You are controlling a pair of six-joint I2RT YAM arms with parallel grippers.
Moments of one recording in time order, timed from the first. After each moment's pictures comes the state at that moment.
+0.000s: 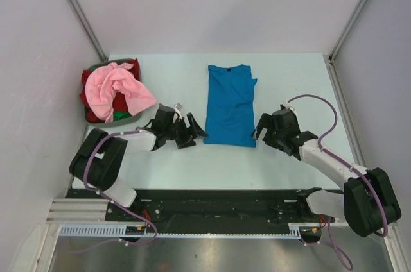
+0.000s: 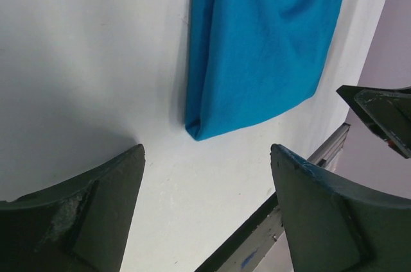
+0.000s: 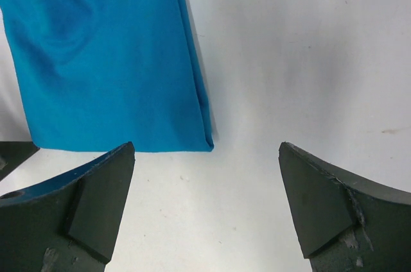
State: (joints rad) left arm -0.41 1.56 0.61 0.18 0.46 -0.87; right arm 0.41 1.20 0.62 -0.25 0.07 0.75
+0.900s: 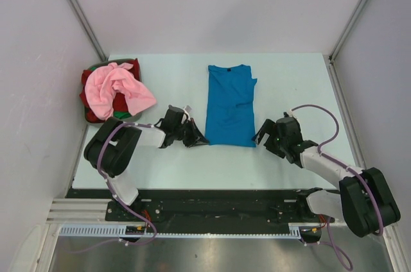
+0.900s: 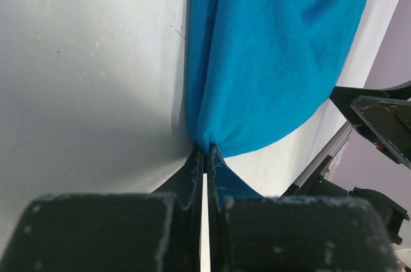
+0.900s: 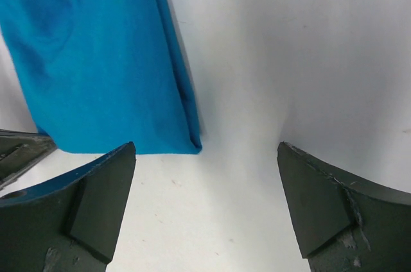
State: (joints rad) left arm -0.48 1.75 0.68 0.26 0.47 -0.89; right arm 0.36 1.18 0.46 -0.09 -0.02 0.81
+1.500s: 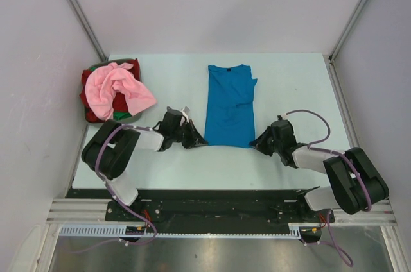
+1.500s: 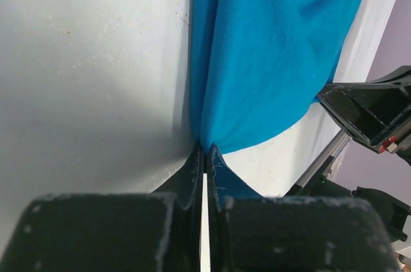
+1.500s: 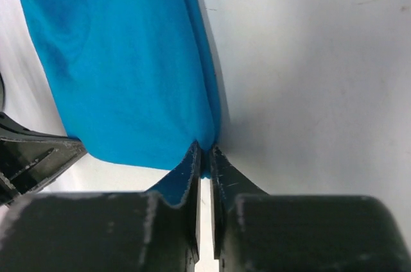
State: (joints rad) left arm -0.48 1.72 0.63 0.30 0.46 -0.89; right arm 0.40 1.36 0.39 0.23 -0.12 0.96
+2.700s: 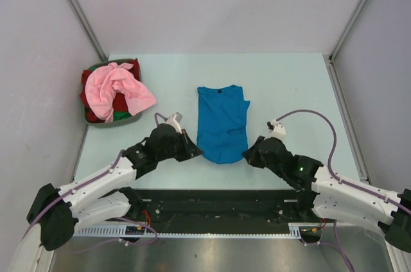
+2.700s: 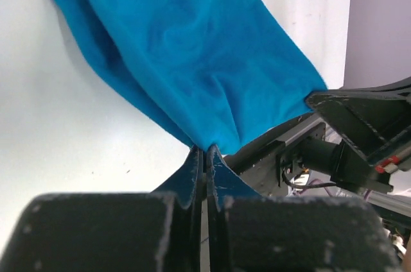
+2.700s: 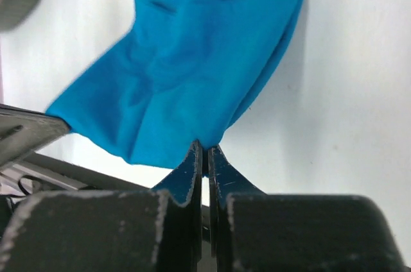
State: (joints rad) left arm -0.75 0.95 0.50 -0.18 0.13 -0.96; right arm 0.98 0.83 0.50 -0.34 0.35 1.04
